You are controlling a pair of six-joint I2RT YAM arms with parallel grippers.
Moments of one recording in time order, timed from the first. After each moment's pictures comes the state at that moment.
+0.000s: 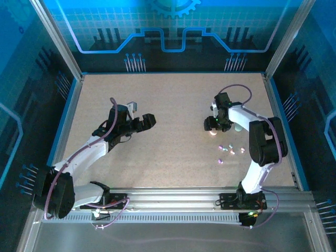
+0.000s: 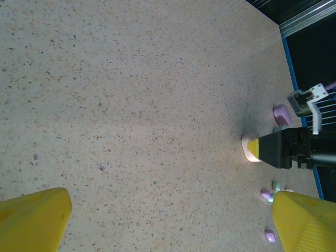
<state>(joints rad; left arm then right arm) -0.31 1.22 0.73 -0.13 0.30 -0.66 0.19 1.81 1.16 -0.66 -0.08 0.15</state>
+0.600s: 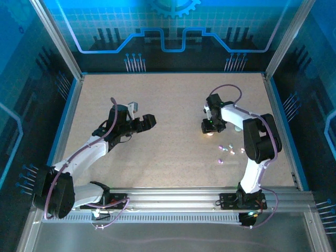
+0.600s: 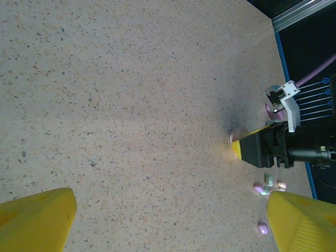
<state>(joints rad) -0.31 1.22 0.73 -0.13 0.34 -0.66 0.27 1.87 1.20 -0.71 -0.02 0.11</state>
